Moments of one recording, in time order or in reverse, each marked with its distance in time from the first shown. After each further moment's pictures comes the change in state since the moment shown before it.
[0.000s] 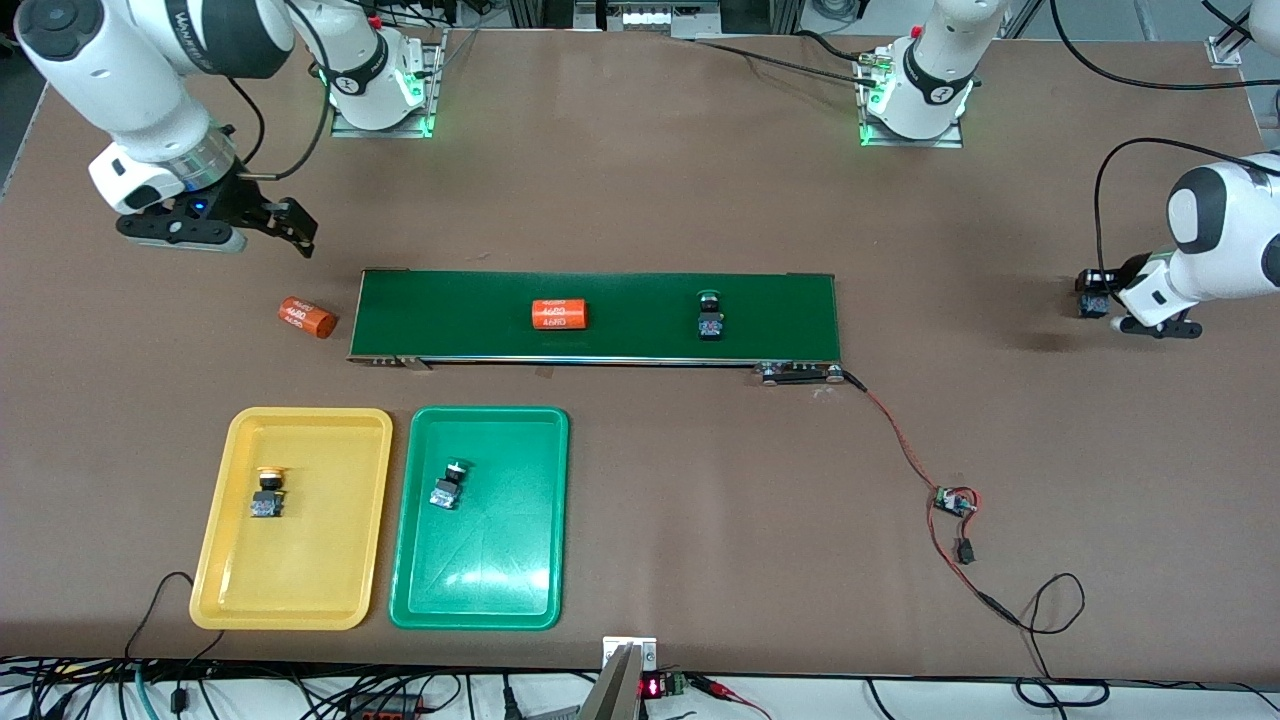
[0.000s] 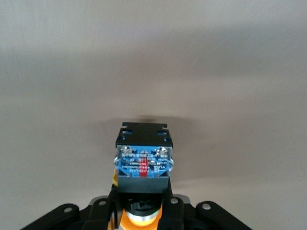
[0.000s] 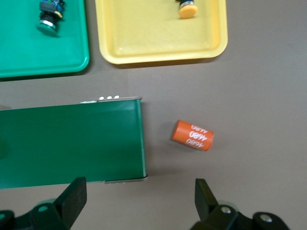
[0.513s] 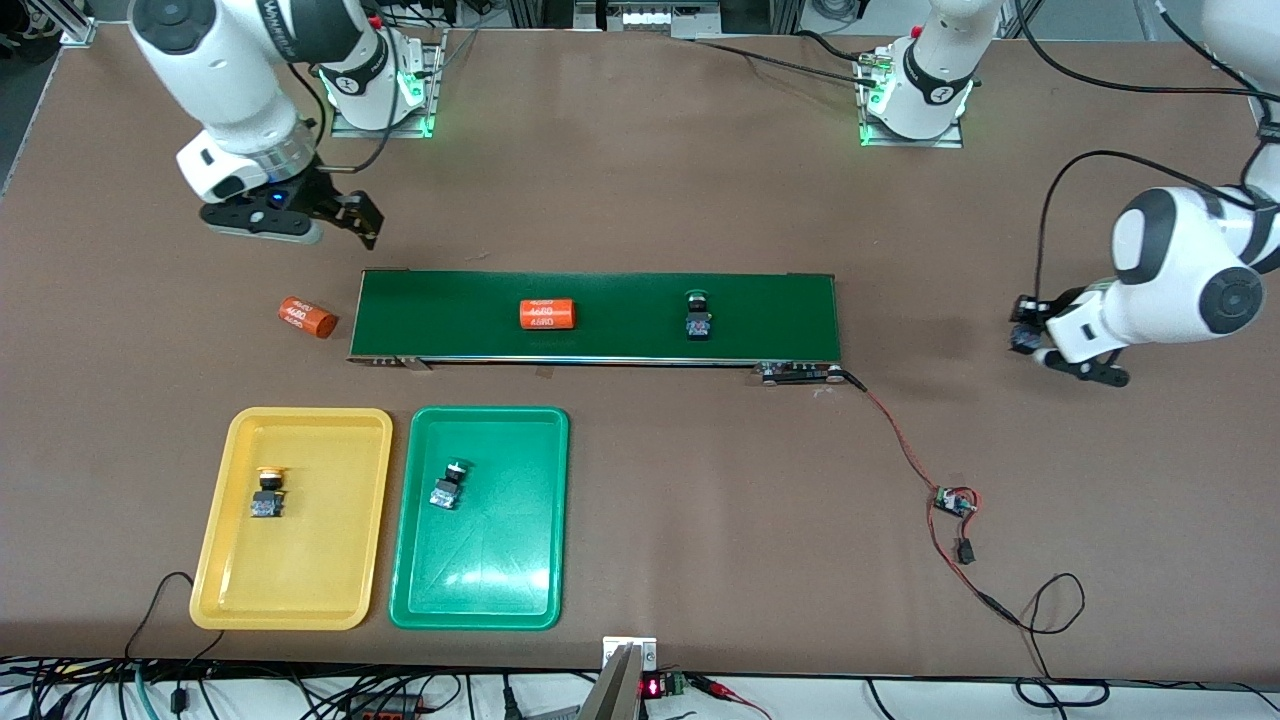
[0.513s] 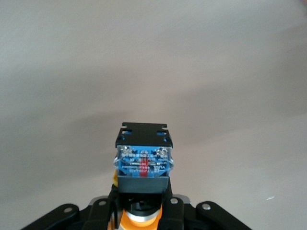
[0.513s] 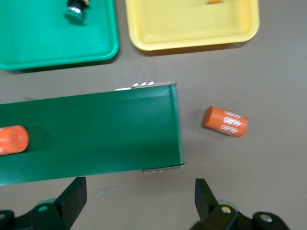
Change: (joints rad) left arm -0.204 -0.045 -0.172 0.111 -0.230 -0.179 -0.038; right arm 0.054 0.000 0.125 -0.007 0.021 0.000 0.181
